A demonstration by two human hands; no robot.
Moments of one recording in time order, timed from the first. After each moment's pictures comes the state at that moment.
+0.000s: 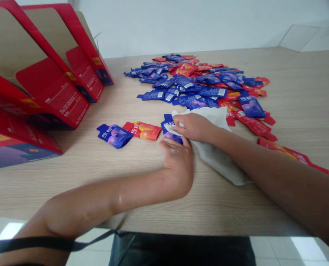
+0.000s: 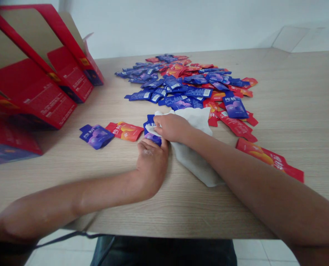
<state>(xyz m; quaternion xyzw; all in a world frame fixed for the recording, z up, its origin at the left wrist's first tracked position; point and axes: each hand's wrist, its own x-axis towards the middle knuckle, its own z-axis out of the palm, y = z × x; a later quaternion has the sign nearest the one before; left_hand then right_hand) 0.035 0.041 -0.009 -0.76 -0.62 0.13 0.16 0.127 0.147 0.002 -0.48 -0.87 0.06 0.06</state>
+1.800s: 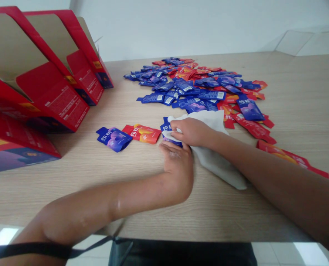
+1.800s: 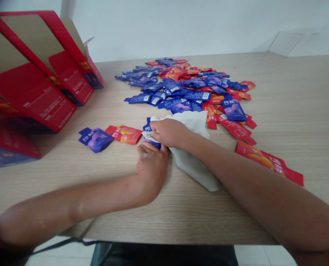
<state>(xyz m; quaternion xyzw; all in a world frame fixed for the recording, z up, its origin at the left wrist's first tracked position) 0.035 0.040 -0.007 -0.76 -0.63 0.08 0.13 0.121 0.139 0.004 -0.46 -0.89 0.06 0.05</state>
